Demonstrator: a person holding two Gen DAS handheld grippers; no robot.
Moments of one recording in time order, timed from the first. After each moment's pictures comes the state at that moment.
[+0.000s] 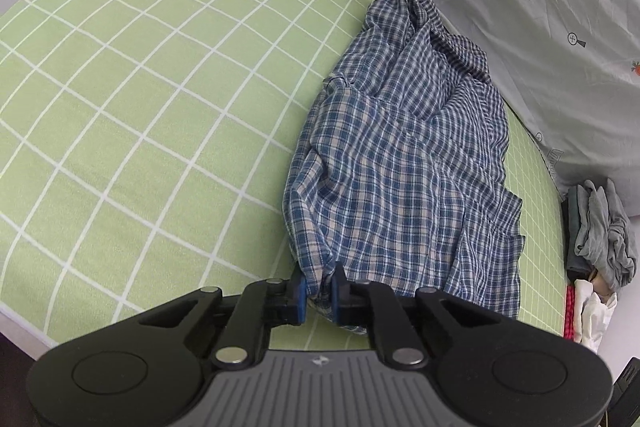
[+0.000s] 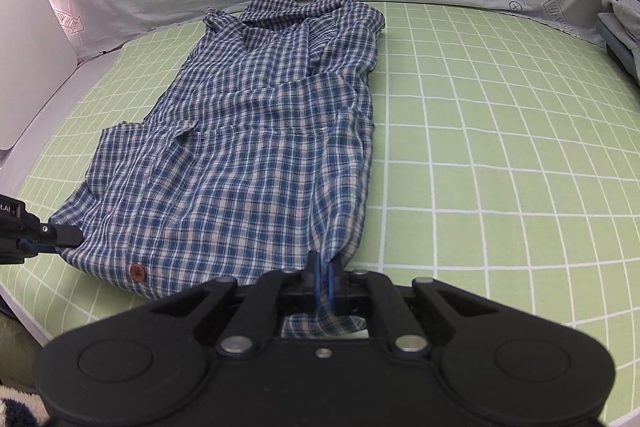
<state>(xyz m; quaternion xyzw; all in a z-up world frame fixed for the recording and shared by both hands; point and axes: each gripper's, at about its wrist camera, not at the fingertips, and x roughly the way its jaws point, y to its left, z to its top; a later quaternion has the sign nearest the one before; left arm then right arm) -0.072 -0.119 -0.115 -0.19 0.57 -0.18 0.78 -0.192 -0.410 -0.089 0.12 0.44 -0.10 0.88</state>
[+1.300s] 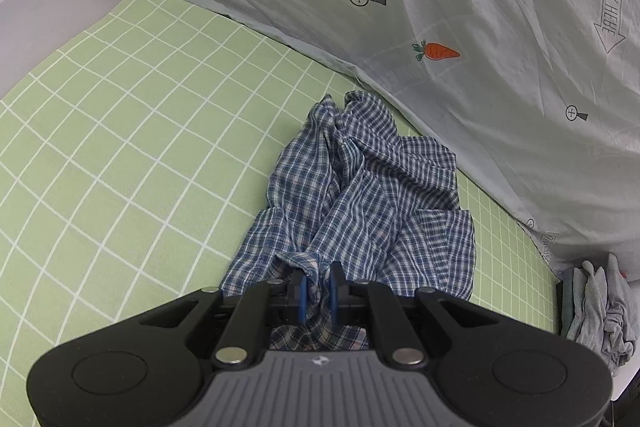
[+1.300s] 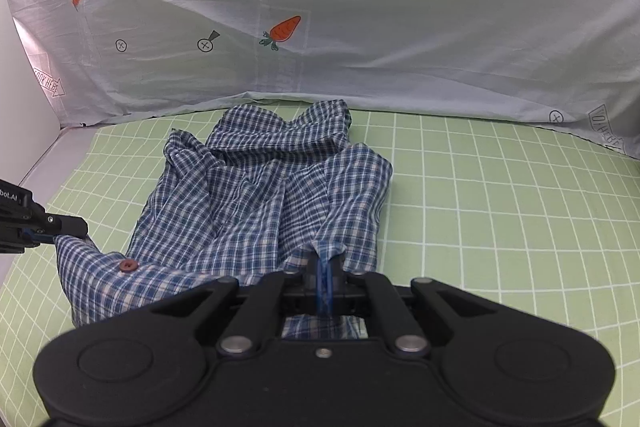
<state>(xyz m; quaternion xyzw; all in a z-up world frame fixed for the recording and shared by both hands) 0.097 -0.221 -0.065 -0.18 0.52 -0.18 0.82 -0.010 -0.500 -0.049 0.10 0.39 -0.09 0.91</state>
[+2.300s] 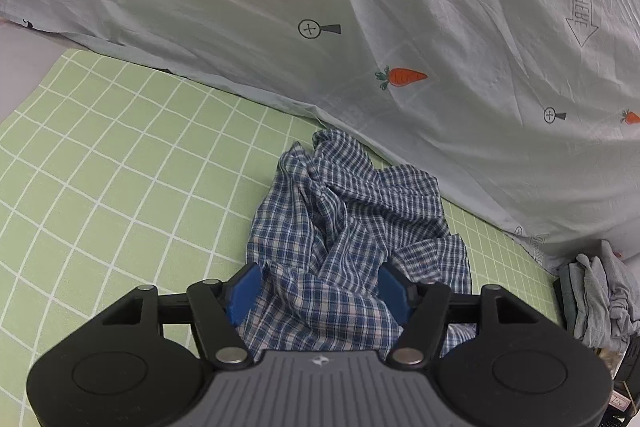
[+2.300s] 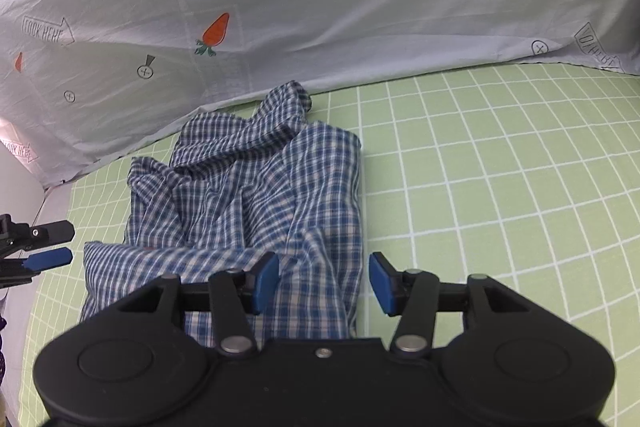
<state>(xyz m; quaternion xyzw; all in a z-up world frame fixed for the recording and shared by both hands) 0.125 -0.232 -0.092 -0.13 0.47 -0.25 0.84 -0.009 -0.529 -0.083 0.22 0.40 -0.12 0.88</state>
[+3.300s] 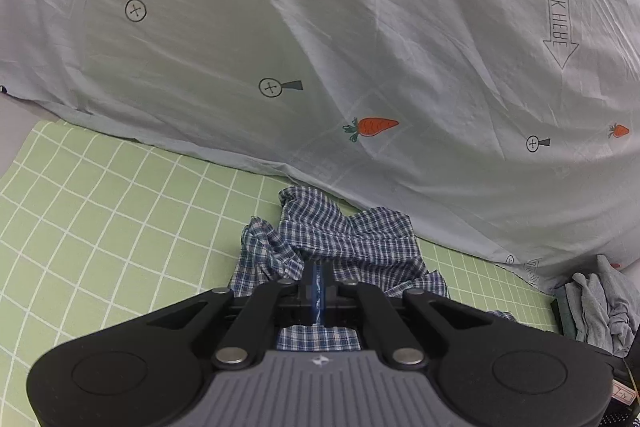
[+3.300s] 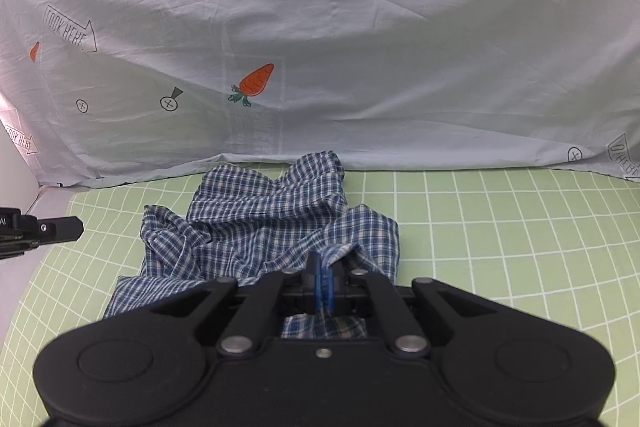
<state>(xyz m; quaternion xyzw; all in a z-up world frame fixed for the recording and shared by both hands) 0.154 -0.252 -0.061 -0.12 0.42 -0.25 0.86 0.044 -0.508 -0.048 0.14 0.36 -0.12 0.92</state>
